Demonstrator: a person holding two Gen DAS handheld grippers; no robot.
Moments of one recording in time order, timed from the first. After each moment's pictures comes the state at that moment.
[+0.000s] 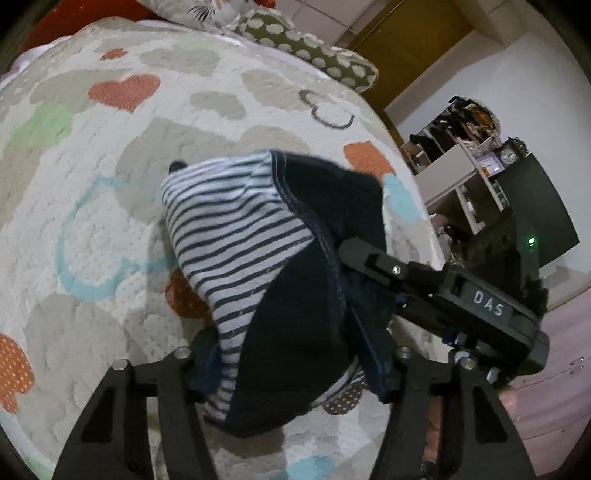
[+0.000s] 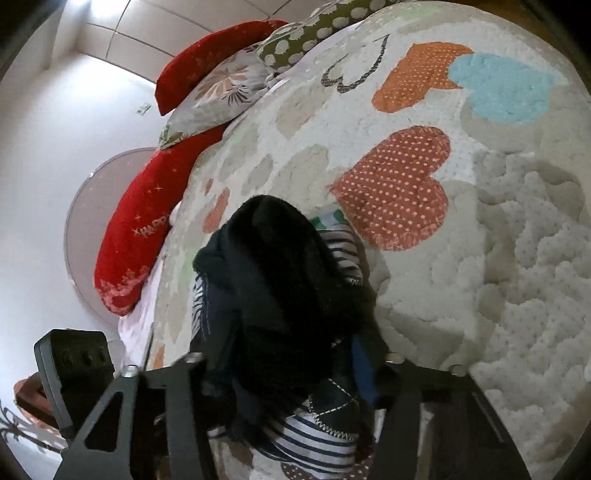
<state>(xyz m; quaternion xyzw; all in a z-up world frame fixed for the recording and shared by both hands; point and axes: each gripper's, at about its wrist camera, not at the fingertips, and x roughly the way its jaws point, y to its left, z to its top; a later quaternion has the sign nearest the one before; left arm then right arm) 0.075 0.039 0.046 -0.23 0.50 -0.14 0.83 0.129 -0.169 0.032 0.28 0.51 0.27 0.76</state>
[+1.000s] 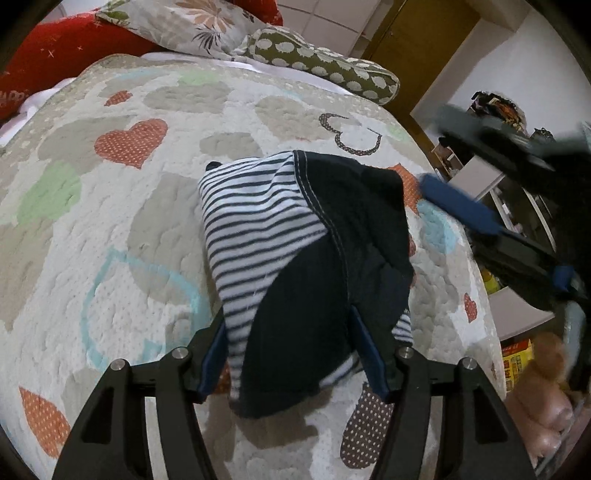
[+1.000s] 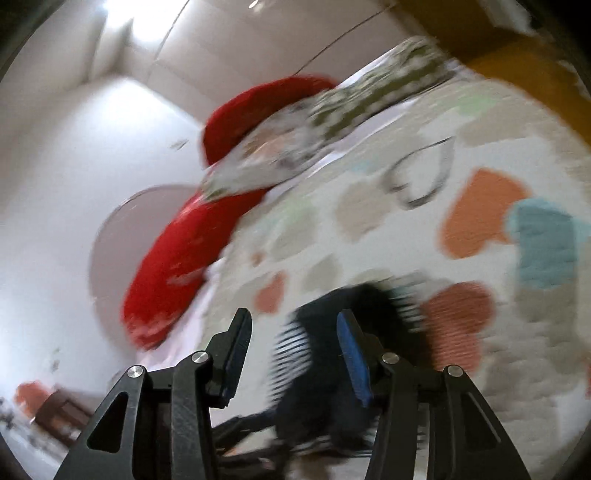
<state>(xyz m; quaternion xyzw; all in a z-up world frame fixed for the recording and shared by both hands) 0.109 0.034 0.055 -0.16 0.49 -0.07 0.85 0.176 -0.158 0.120 0.29 0.43 0.32 0.80</state>
